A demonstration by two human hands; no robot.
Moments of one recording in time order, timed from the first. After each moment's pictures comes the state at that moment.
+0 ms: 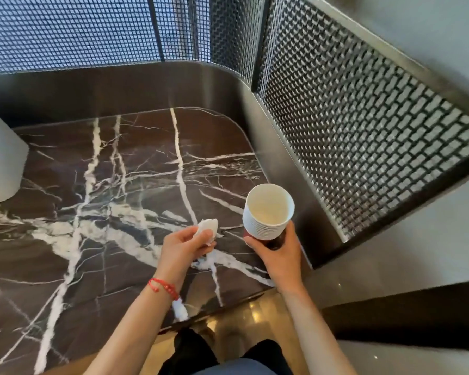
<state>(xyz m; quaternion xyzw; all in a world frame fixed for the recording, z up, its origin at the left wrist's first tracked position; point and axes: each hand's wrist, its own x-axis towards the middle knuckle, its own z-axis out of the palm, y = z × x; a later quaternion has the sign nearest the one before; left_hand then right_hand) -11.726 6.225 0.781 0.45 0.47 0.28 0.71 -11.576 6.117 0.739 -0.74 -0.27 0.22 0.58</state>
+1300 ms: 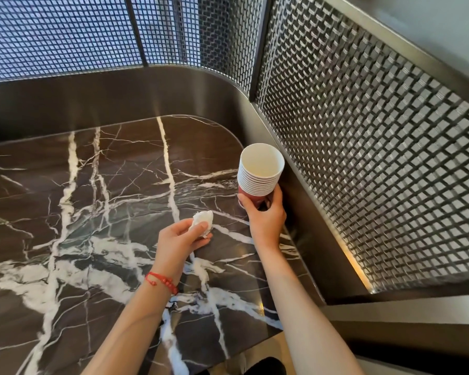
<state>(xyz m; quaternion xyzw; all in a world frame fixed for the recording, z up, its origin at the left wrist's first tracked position) -11.687 6.304 0.765 0.43 0.45 0.28 0.73 -11.532 6.249 0.735 -0.75 -0.19 0.12 0.62</state>
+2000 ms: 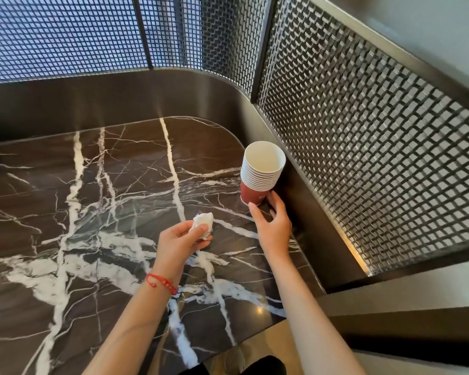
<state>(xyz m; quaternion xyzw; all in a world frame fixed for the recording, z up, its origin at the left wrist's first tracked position) -11.705 6.297 0.767 0.44 0.44 0.27 0.73 -11.543 6.216 0.737 -0.78 -0.22 0.15 0.57</state>
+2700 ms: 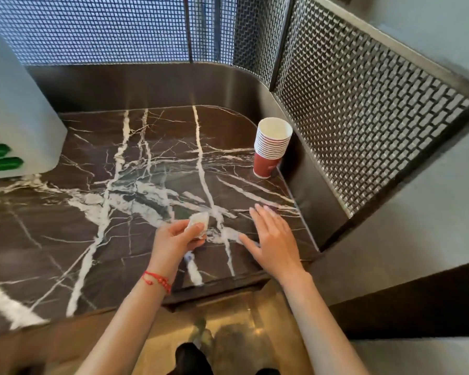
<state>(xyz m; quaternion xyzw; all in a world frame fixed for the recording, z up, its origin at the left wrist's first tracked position) -11.782 6.205 0.778 0.43 0.46 0.34 0.69 -11.603 6.110 0.754 -0.77 -0.61 0.01 0.16</state>
